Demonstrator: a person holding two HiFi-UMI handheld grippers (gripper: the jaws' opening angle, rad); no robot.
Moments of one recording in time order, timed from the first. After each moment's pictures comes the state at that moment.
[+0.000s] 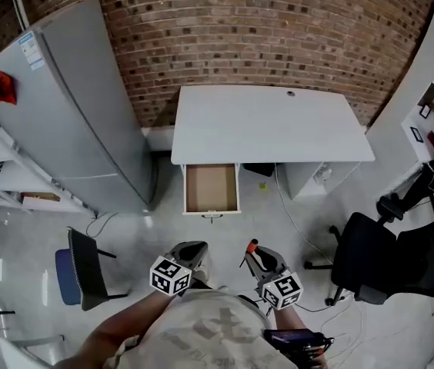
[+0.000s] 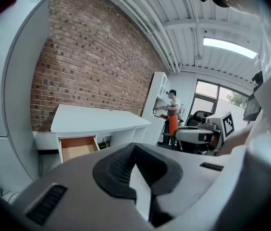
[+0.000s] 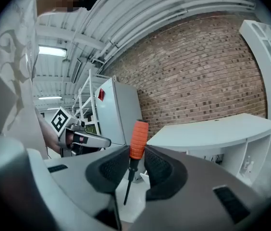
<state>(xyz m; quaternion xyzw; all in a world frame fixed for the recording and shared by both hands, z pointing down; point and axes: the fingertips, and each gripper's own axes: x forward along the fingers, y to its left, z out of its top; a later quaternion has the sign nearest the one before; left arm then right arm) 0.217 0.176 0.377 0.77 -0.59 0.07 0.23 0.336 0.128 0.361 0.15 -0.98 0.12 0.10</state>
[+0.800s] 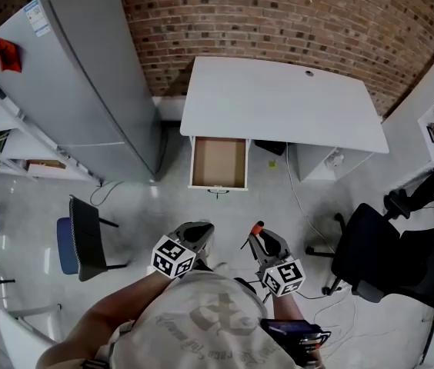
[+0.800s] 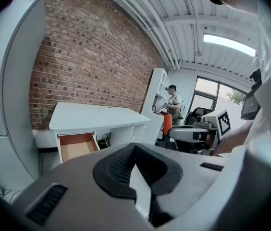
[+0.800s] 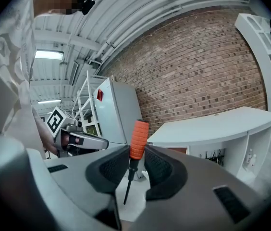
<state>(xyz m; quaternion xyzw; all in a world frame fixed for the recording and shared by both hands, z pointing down) 0.235 0.179 0.382 0.77 -0.59 0.08 0.24 0.340 0.124 0.372 0.14 -0.97 0.15 0.10</state>
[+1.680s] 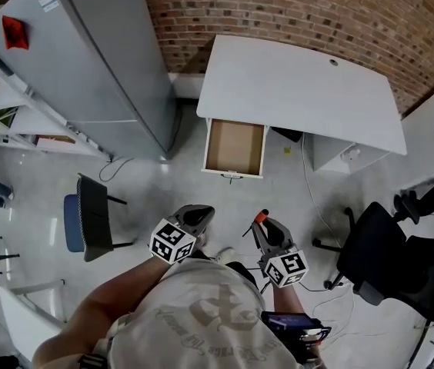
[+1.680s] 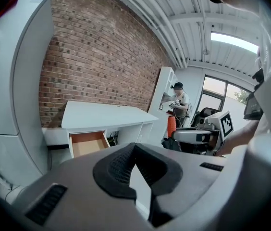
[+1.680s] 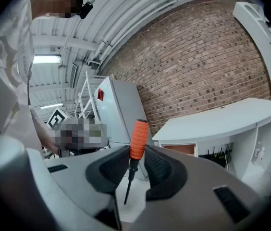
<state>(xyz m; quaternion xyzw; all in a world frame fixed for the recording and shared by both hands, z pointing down) 0.188 0.183 0.388 0.74 -0.61 0.09 0.25 0.301 0.124 0.384 0.12 -0.97 0.17 0.10</state>
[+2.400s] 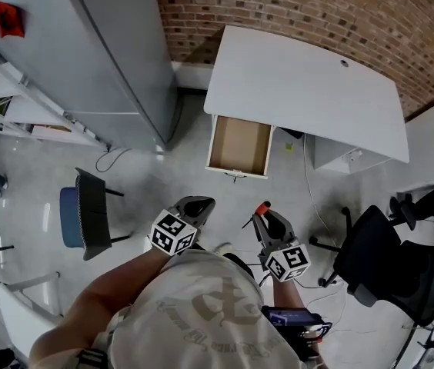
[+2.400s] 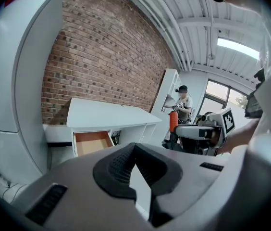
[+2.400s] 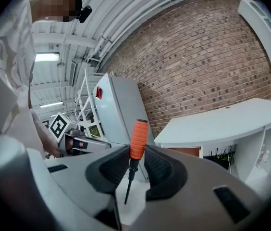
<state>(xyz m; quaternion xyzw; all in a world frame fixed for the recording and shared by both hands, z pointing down) 0.130 0.173 0.401 0.74 -0.61 0.07 0.27 0.241 0.113 0.379 0.11 -0.97 0.18 0.12</state>
